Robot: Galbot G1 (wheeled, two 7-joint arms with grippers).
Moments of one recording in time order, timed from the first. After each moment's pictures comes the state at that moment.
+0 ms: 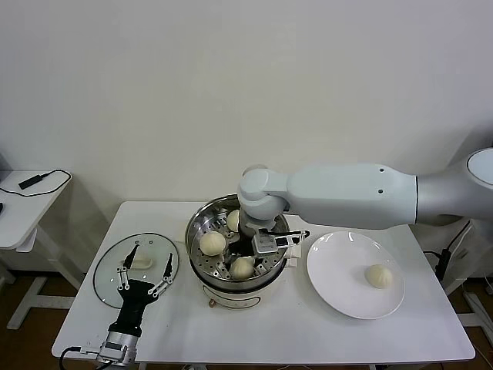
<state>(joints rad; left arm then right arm) 1.55 -1.31 -0.55 -1.89 0.07 -0.37 -0.04 0.60 1.19 -1.40 1.57 -0.23 0.57 -0.97</state>
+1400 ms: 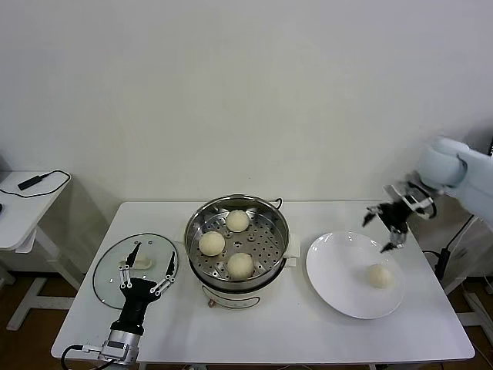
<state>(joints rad) 1.55 -1.31 -0.54 -1.91 0.08 -0.36 -0.04 0.49 0.53 -1.30 1.25 0.21 0.03 -1.20</state>
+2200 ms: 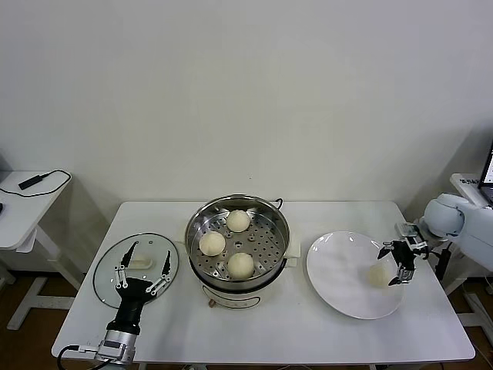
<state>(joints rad) 1.55 -1.31 -0.55 -1.90 0.08 -0.36 -0.04 0.22 0.56 -1.21 1.12 0.20 -0.01 -1.03</state>
